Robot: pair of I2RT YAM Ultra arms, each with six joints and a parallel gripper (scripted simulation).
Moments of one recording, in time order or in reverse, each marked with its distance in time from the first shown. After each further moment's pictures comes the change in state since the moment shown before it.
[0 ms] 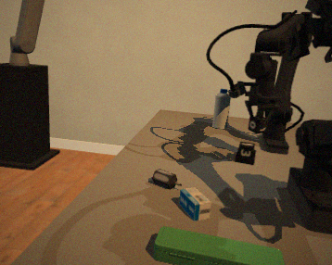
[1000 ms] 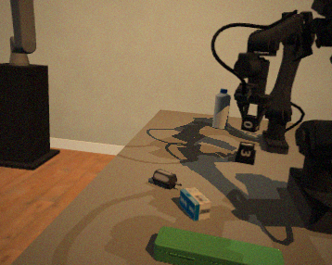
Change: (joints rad) left arm 0.085 -0.006 0.000 0.000 0.102 0.098; right arm -0.126 0.009 0.000 0.000 0.014 -0.696
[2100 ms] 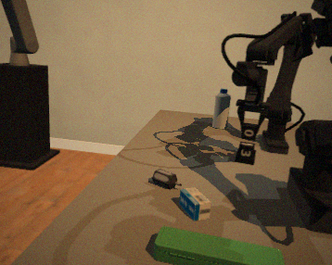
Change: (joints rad) left arm 0.000 0.000 0.000 0.000 0.000 0.000; right arm -0.021 -0.010 -0.116 0.139 -0.021 -0.358
